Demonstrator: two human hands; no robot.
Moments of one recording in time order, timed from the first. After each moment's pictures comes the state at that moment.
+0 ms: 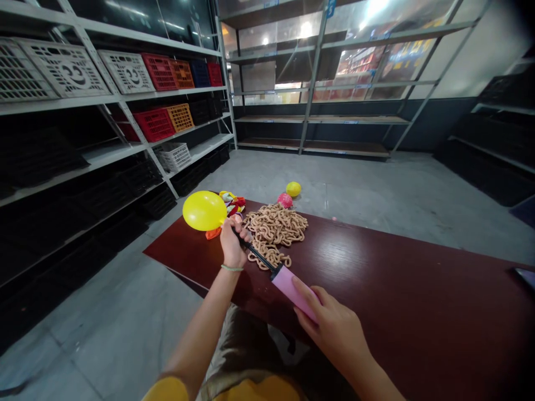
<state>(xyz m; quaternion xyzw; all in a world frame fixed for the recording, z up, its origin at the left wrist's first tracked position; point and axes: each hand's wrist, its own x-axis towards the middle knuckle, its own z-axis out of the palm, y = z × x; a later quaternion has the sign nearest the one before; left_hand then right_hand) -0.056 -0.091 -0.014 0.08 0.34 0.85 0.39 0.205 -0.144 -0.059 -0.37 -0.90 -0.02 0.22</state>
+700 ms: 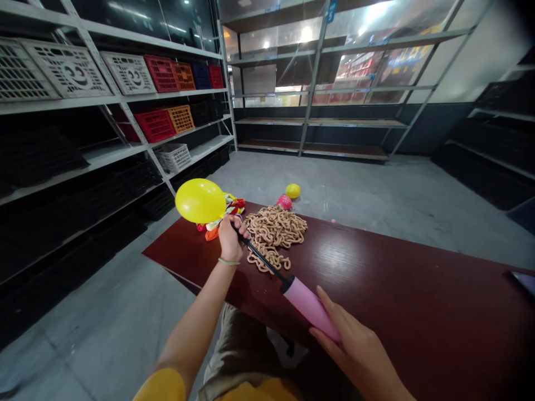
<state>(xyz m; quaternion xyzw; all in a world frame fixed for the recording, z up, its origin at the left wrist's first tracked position) -0.066 -0.081 -0.005 0.12 0.34 0.84 0.39 0.250 -0.144 -0.066 -0.33 -0.91 0.08 0.24</state>
